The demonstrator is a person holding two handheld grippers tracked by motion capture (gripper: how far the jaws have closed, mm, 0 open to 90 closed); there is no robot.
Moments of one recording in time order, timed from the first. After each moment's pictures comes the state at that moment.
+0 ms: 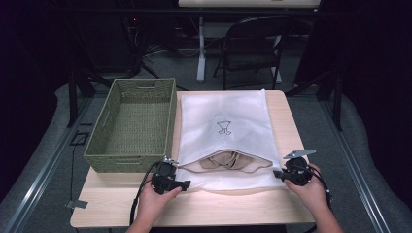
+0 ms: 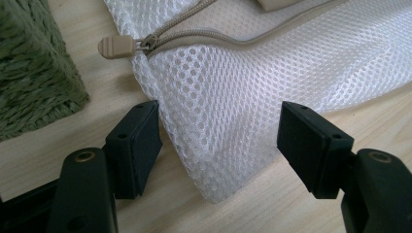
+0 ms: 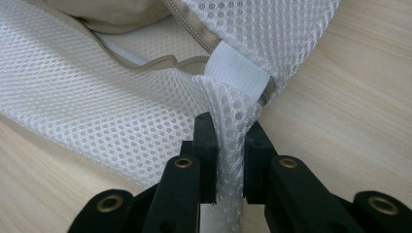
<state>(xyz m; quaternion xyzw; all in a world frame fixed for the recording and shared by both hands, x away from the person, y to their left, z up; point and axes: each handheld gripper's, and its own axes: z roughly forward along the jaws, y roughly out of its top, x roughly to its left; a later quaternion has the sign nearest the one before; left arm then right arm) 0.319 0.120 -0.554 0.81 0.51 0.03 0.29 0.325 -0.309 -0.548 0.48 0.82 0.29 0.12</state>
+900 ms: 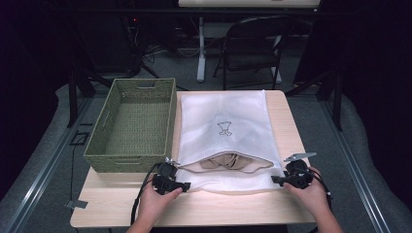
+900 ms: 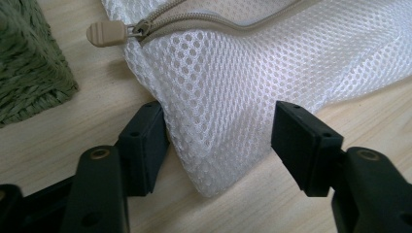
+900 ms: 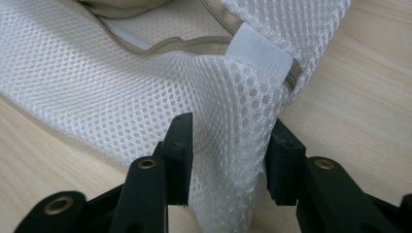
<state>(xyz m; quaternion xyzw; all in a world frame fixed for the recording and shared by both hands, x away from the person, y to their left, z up) 0.320 0.118 -0.558 0.82 0.50 0.02 0.27 0.319 -0.309 -0.555 0.49 0.81 0.29 0.10</state>
